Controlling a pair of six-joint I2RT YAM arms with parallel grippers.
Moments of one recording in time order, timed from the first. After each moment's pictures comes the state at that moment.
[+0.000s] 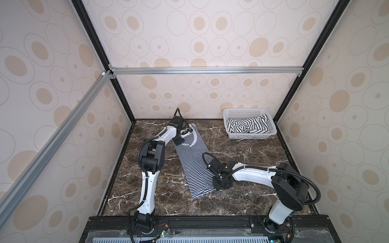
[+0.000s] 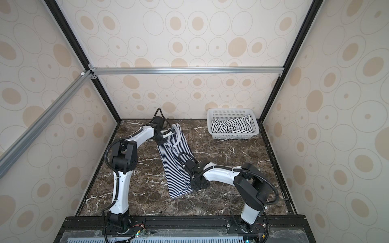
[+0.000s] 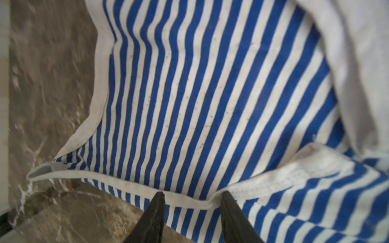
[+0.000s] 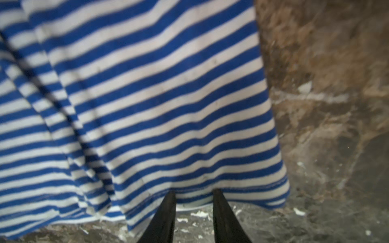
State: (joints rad) left arm -0.28 2.36 1.94 -0.76 -0.11 0.80; right arm 0.92 1.69 0.99 -0.75 0.04 0.83
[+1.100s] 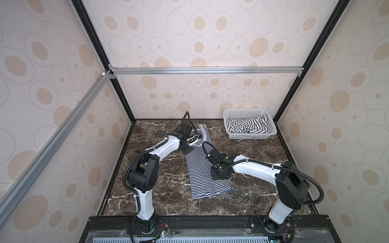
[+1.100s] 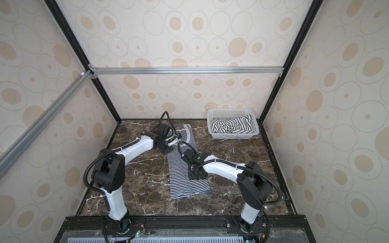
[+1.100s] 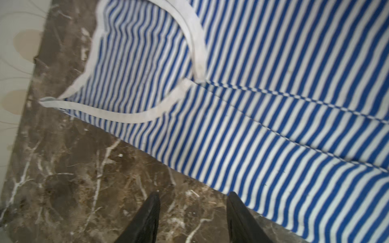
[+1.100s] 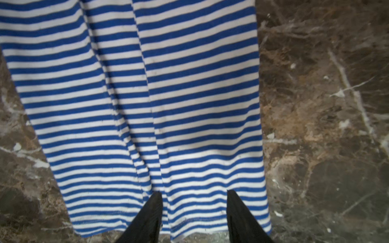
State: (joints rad) left arm -0.45 1.88 1.37 -0.62 -0.02 0.63; right arm 0.82 1.73 1.17 -0.80 0.06 0.76
